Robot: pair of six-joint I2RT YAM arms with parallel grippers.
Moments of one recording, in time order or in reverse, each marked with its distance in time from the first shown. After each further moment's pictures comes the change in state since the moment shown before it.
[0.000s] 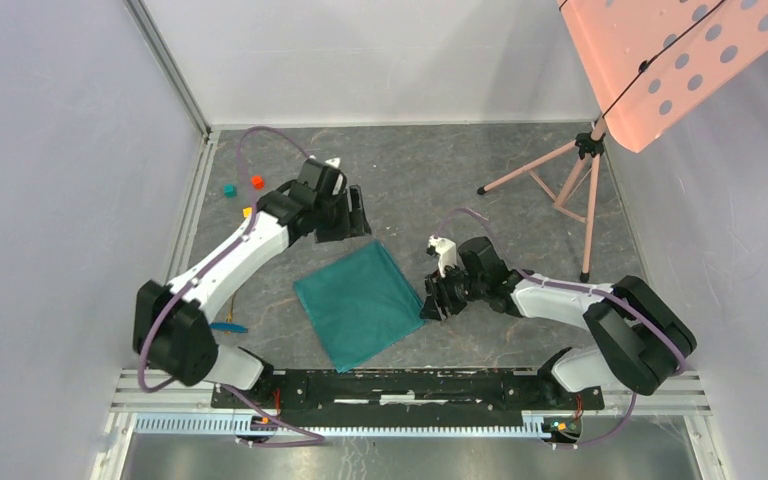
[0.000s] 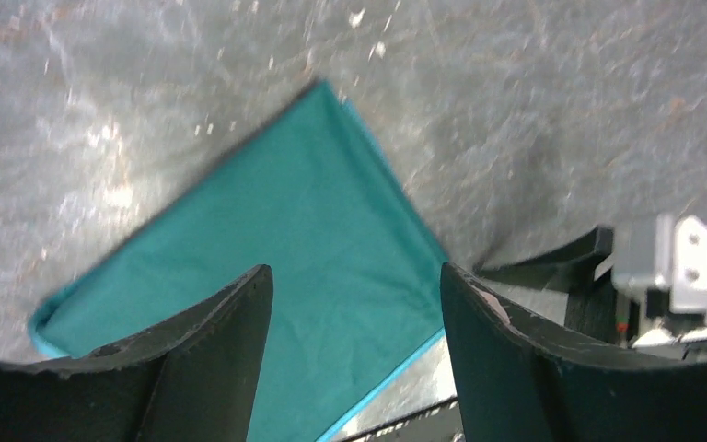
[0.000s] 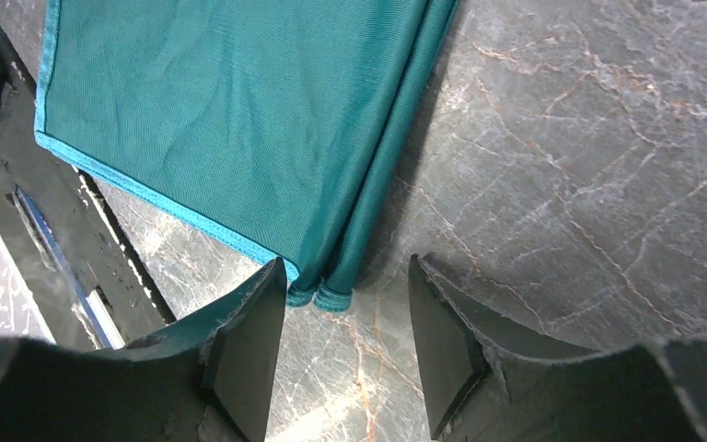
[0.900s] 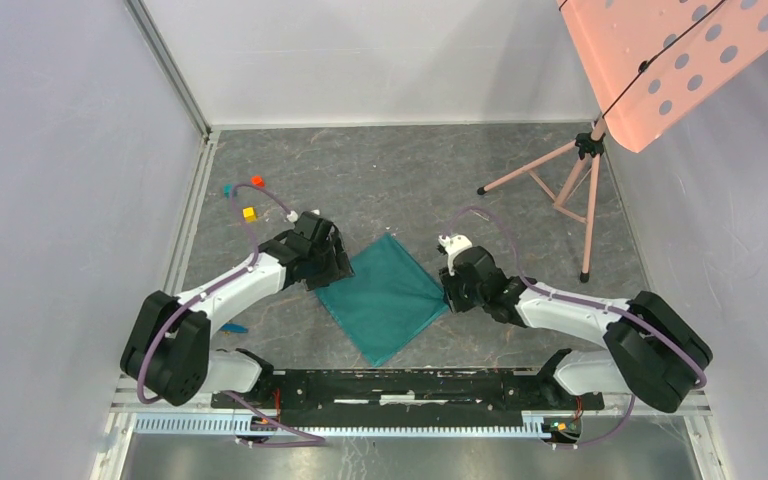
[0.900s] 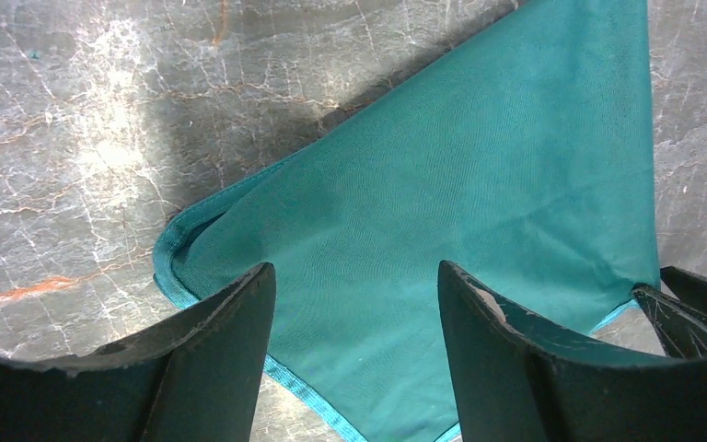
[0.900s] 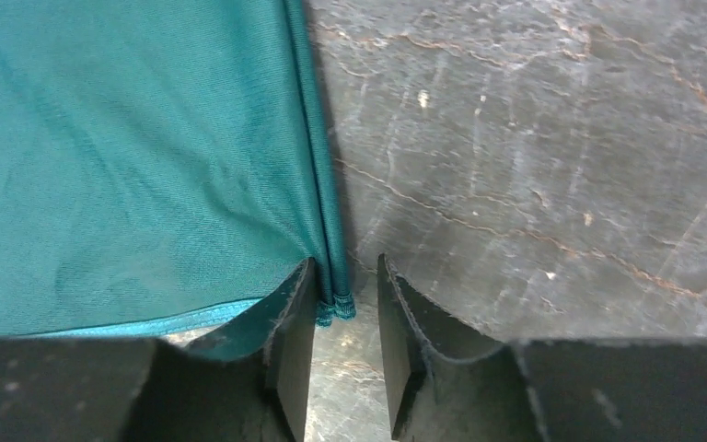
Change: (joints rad) left arm 0.010 -0.168 -0.512 0.225 -0.098 -0.198; right arm 0.112 -0.094 -0.005 -0.119 0.583 0.089
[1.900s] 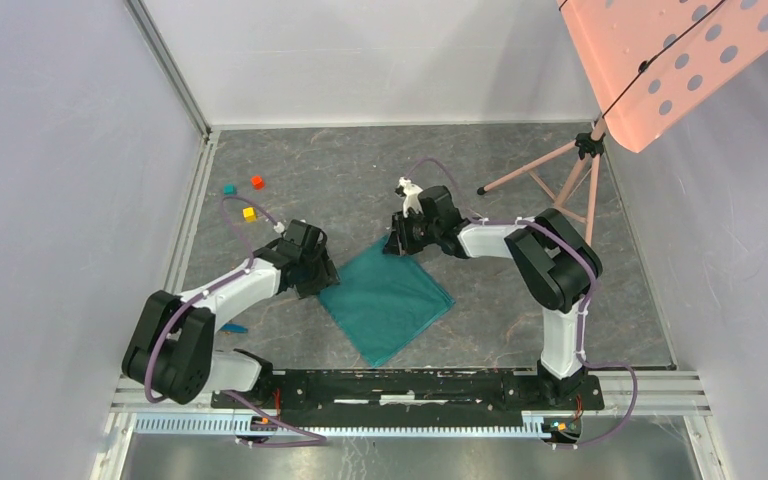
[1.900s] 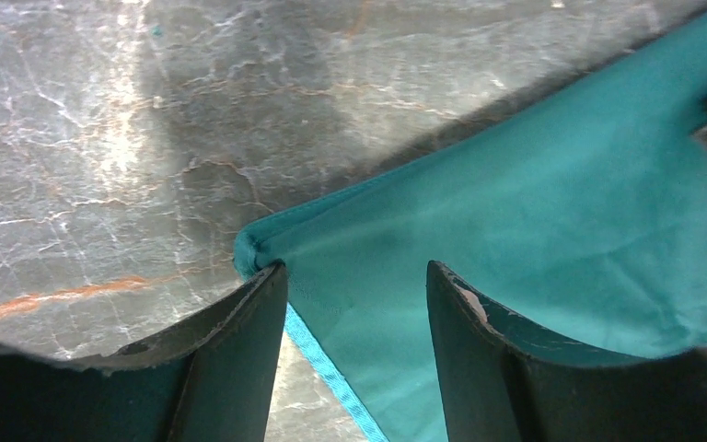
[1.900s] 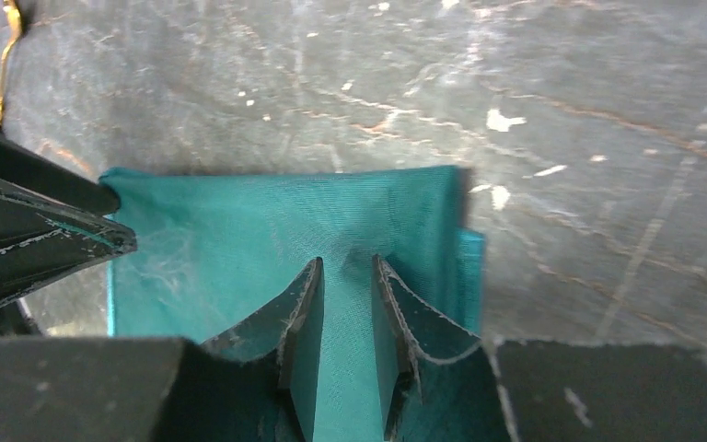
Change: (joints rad) left arm 0.087 -0.012 -0.091 0.040 0.005 0.002; right arm -0.137 0.655 0.573 0.264 -0.512 0.097
